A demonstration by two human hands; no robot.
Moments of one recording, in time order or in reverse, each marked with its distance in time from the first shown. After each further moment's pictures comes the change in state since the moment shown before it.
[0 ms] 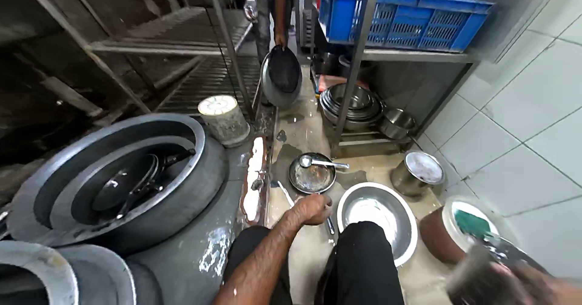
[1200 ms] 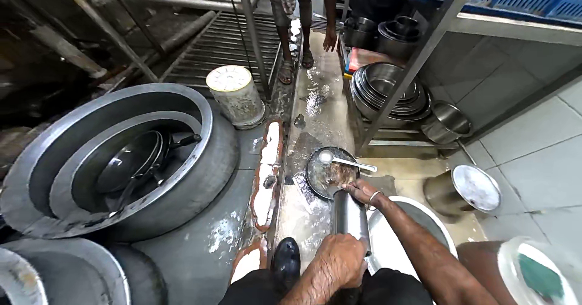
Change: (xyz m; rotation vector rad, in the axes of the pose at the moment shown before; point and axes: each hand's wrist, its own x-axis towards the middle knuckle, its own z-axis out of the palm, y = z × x) left_hand 0.036 -0.042 0.005 -0.047 -0.129 -0.027; right_hand 0.375 -0.313 0.267 0.550 -0.702 -0.368
